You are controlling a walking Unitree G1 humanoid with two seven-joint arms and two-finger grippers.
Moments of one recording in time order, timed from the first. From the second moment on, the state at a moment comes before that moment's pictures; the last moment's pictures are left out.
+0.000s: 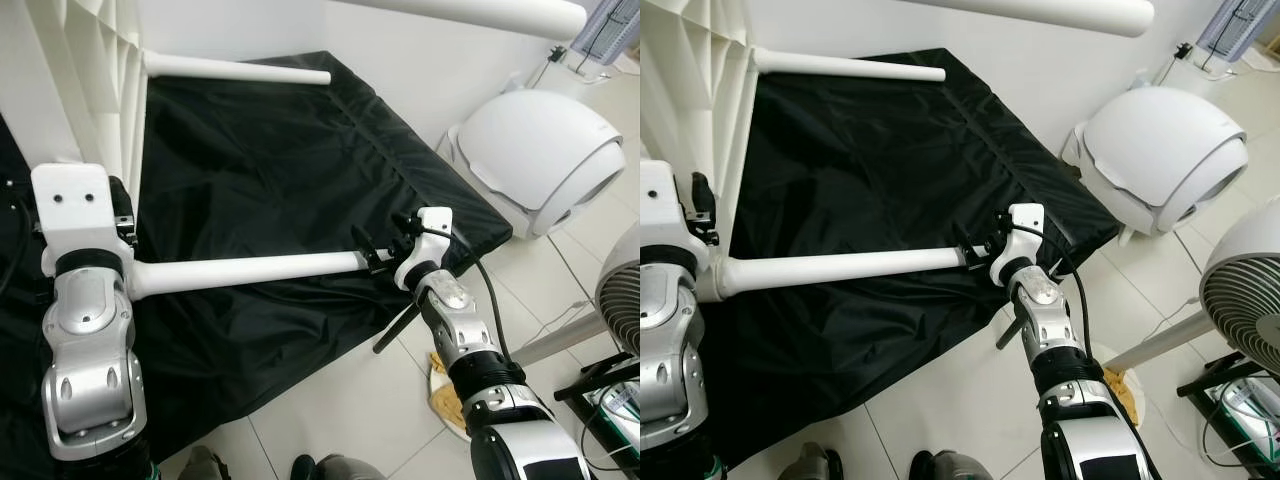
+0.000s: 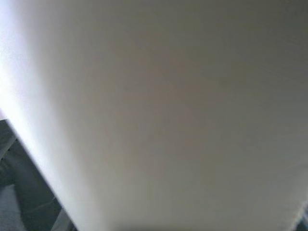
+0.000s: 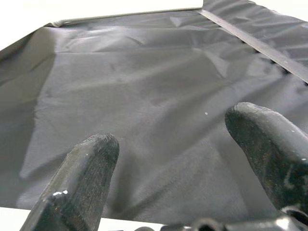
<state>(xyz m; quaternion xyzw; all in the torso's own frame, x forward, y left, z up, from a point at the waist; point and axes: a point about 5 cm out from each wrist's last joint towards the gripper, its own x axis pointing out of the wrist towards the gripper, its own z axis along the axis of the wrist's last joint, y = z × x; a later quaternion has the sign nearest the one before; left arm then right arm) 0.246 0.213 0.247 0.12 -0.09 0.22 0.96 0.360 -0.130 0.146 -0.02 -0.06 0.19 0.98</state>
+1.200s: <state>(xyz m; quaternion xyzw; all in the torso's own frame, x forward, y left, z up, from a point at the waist) 0.184 0.241 0.269 0.15 -0.11 0.41 0.89 0.375 -0.121 0.162 -0.07 -0.06 0.30 0.95</state>
